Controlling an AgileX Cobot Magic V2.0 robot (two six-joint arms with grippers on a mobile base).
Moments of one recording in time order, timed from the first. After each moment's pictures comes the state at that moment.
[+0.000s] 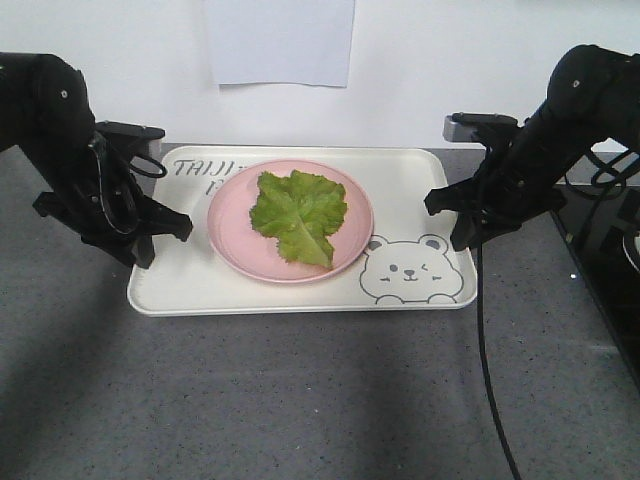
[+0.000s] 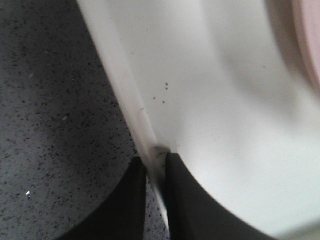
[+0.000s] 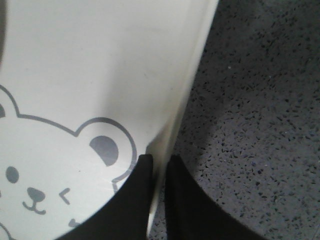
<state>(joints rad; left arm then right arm) -0.24 1.86 -1.61 -0.08 1.21 0.04 0.13 1.95 -1.69 0.29 1.17 -0.23</state>
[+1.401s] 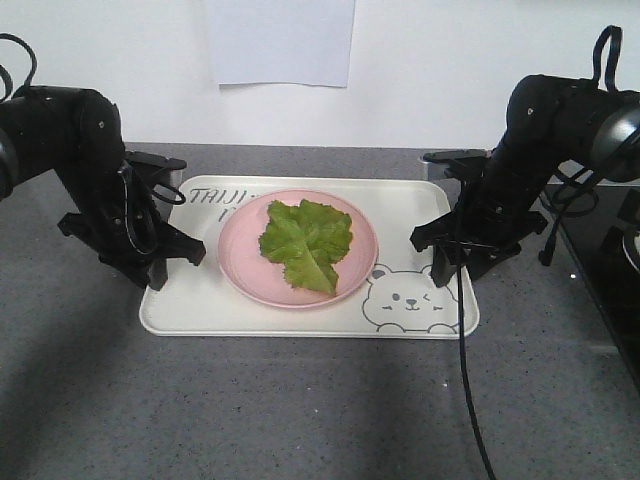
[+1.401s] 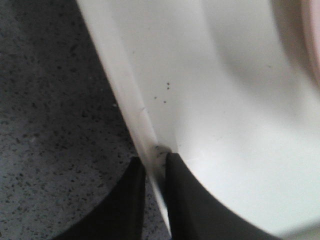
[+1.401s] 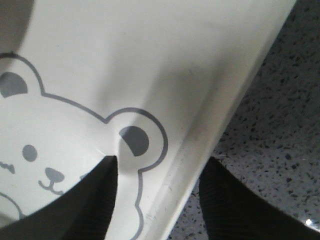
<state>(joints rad) -0.25 1.95 -1.61 -0.07 1.20 0.07 0.18 2.01 -1.69 0.22 1.24 -0.24</state>
